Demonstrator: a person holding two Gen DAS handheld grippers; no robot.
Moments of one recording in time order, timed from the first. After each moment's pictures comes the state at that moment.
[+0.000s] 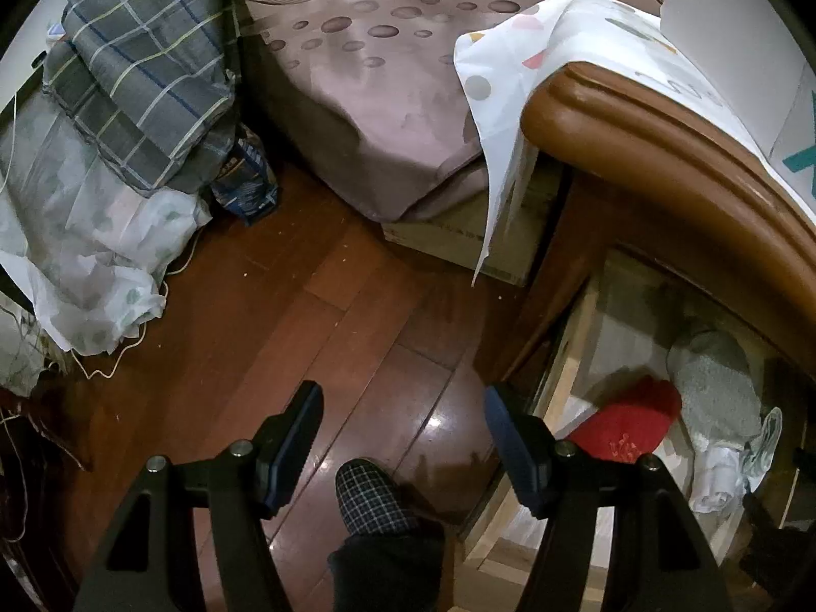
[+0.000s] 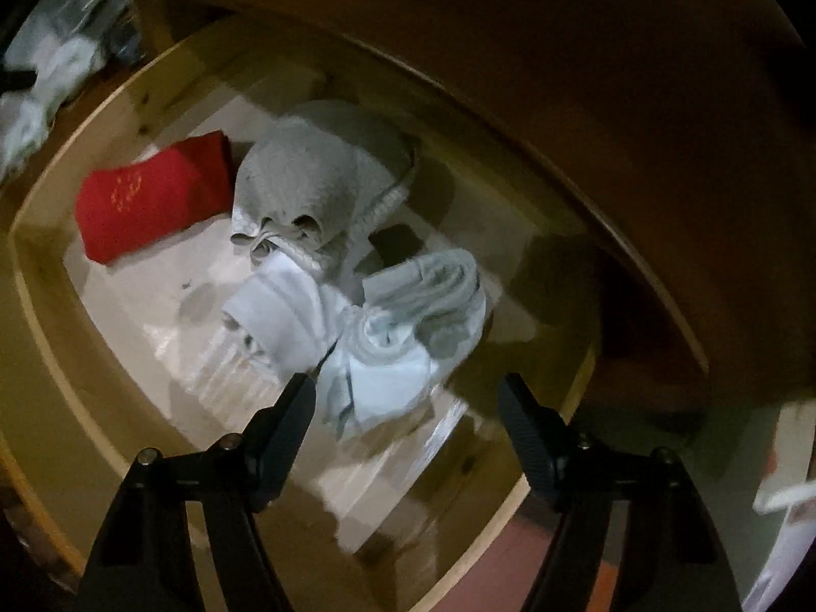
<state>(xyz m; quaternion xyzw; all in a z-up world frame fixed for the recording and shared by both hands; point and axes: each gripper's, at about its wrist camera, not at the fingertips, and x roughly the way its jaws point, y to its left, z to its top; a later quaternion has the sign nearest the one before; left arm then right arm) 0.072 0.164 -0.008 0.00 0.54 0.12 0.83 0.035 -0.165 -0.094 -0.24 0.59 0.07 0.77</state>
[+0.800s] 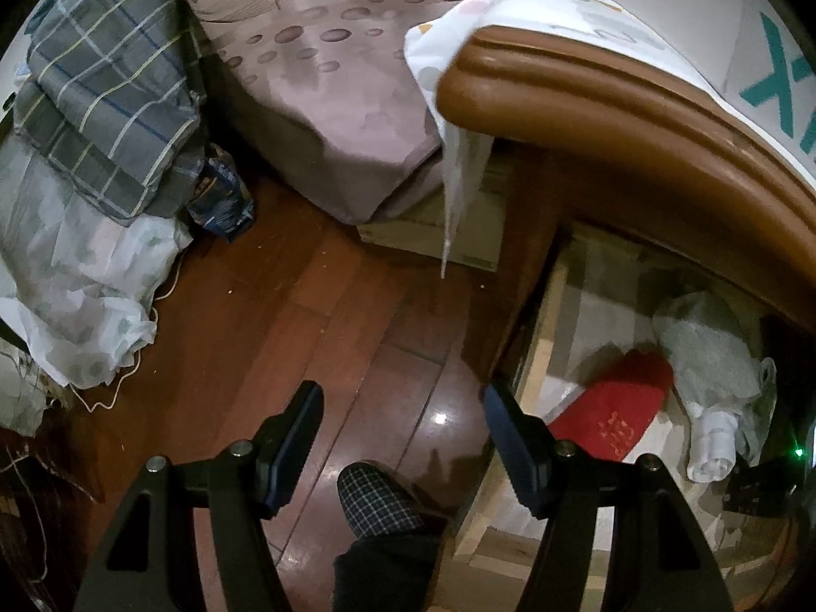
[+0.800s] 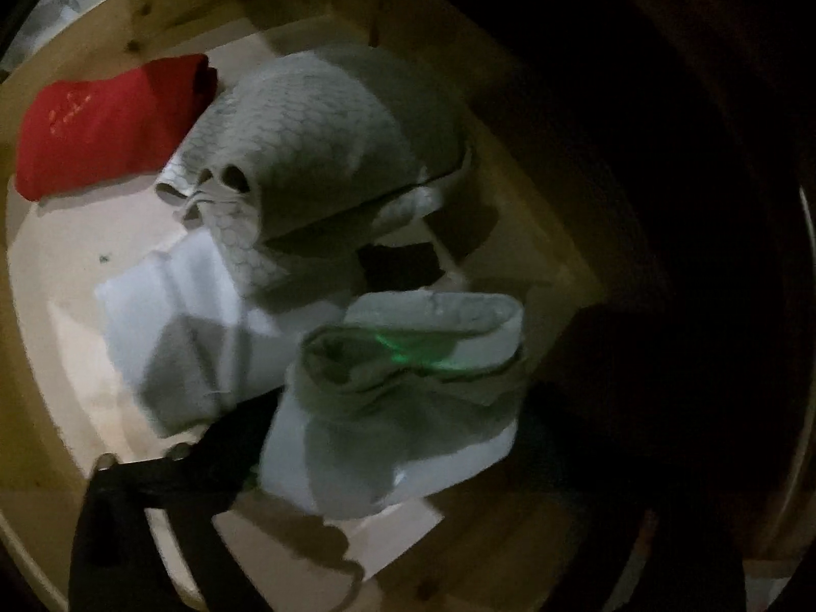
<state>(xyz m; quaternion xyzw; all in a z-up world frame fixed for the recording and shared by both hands) 0.074 0.141 -0.018 0.05 0.54 0.08 0.83 0.064 -0.163 -0.152 -0.31 0.55 0.13 0.76</state>
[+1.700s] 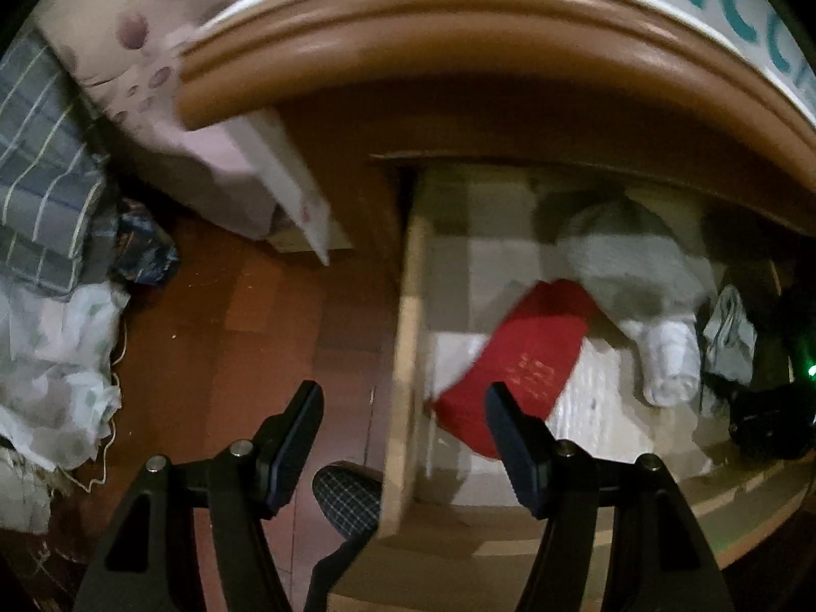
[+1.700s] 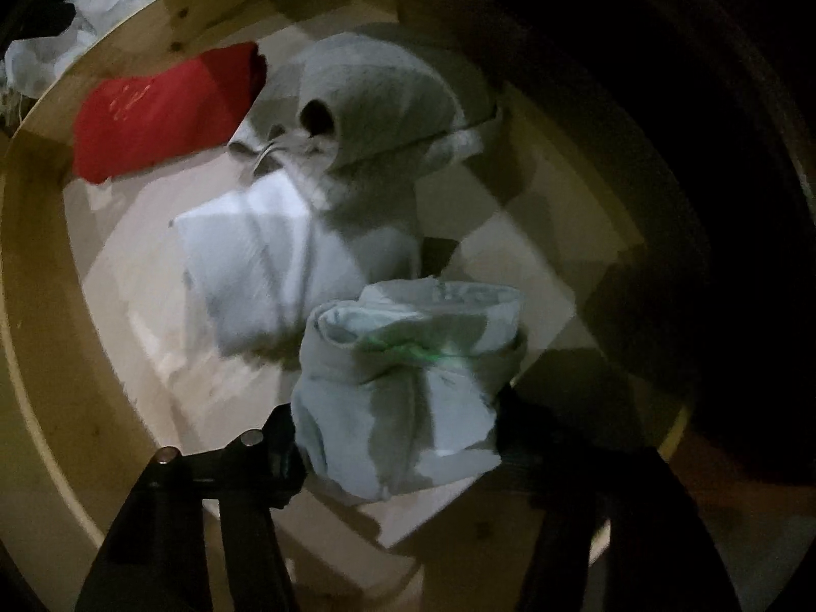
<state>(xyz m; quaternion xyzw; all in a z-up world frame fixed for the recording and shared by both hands) 0.060 0.076 -0.039 0.12 0.56 -0.05 0.82 0.053 -0.182 -0.122 -0.24 0.61 0.15 0.74</state>
